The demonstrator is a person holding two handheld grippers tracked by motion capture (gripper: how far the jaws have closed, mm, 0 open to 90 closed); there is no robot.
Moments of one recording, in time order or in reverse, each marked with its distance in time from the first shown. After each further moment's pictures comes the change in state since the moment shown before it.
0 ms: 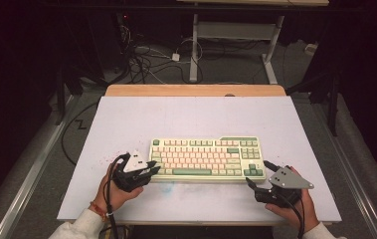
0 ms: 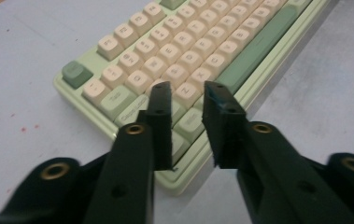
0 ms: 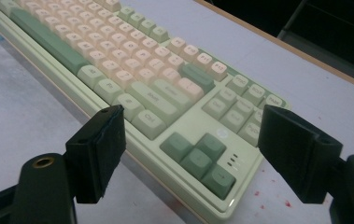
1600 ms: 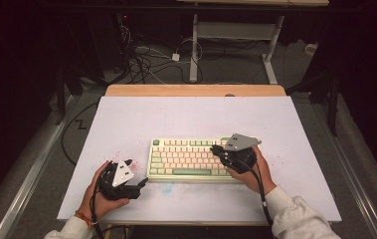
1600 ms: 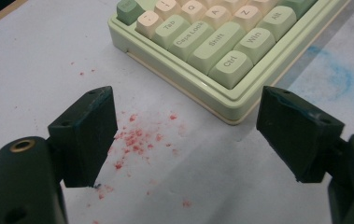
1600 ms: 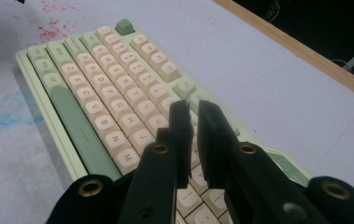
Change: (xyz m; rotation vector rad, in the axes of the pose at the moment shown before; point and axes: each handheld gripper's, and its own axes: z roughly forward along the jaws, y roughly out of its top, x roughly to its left) left arm 0.010 -0.053 -0.008 0.016 0.181 0.045; right arm 0.017 0.089 0.092 0.026 0.241 -0.053
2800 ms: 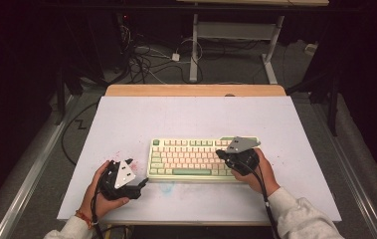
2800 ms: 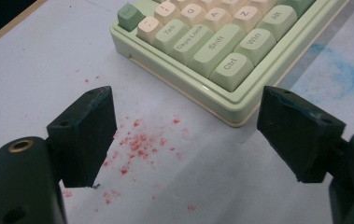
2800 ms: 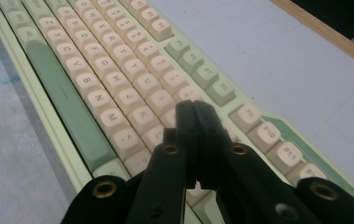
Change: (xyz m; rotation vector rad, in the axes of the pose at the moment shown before) left arm -0.003 0.001 0.000 0.000 0.025 0.047; right arm -0.005 -0.015 0.008 0.101 -0.008 -0.016
